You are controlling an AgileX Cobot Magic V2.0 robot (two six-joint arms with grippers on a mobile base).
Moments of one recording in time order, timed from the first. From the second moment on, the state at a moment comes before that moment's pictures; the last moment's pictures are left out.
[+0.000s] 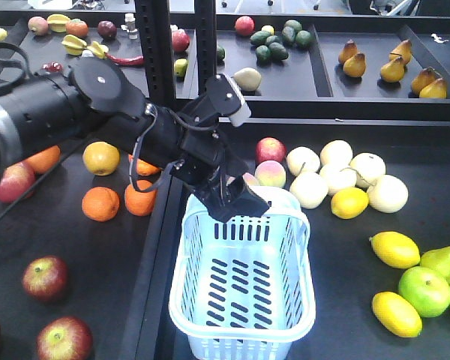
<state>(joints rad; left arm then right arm) -0.48 1.83 -1.57 -0.80 0.94 1.11 0.02 -0.01 0.03 -0.24 0.20 0.25</state>
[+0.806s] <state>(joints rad) -0.48 1.95 -1.57 -0.77 0.90 1.12 0.02 -0.01 0.03 -0.24 0.20 0.25</state>
